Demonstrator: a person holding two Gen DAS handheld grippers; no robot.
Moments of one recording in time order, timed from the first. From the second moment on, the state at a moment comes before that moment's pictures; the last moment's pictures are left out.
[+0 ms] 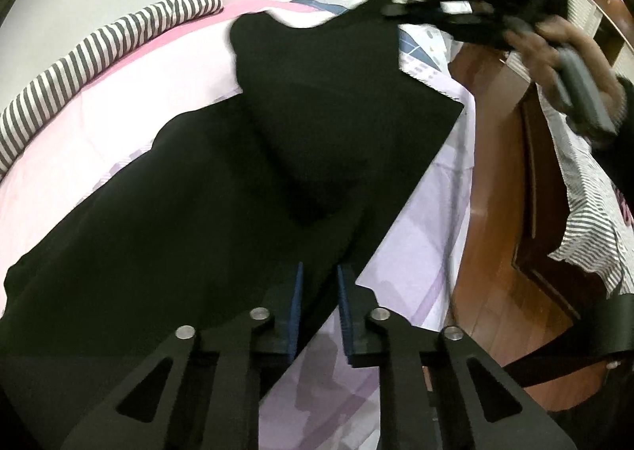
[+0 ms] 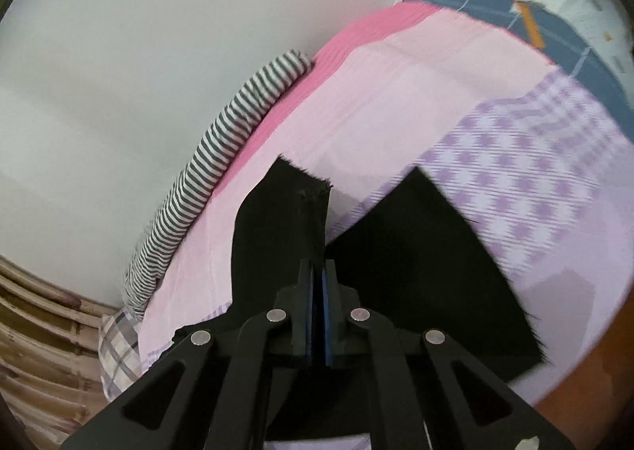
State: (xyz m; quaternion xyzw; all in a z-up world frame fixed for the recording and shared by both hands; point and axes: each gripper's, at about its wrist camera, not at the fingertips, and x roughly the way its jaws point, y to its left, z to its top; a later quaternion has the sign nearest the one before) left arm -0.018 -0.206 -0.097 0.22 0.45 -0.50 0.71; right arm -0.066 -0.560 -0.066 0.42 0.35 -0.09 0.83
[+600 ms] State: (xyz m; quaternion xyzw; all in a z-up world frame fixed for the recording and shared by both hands) left arm -0.019 -0.211 -0.109 0.22 0.45 -0.50 0.70; right arm -0.155 -0.561 -0.114 0.45 0.35 -0.19 0.80
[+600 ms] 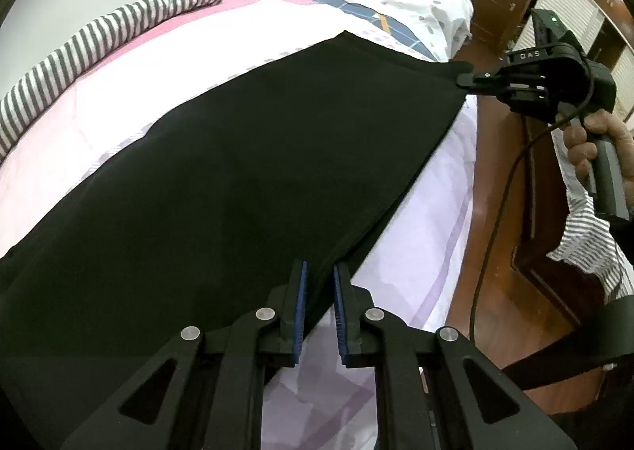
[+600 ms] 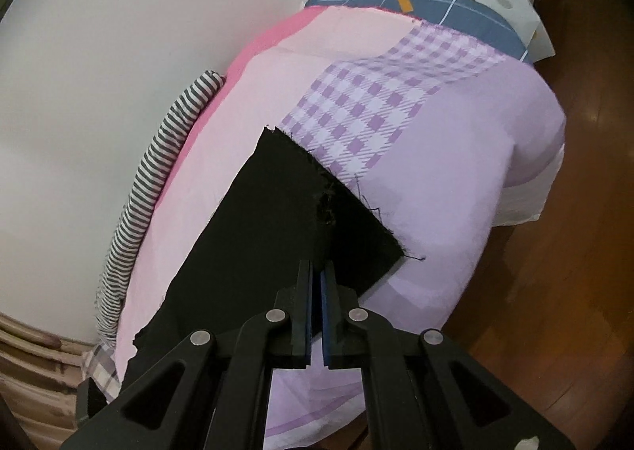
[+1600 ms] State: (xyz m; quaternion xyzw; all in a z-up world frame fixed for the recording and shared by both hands) left arm 0.109 -0.011 -0.071 0.03 0.43 -0.27 0.86; right arm 0.089 -0.348 -0.037 0.19 0.48 0.12 0.84
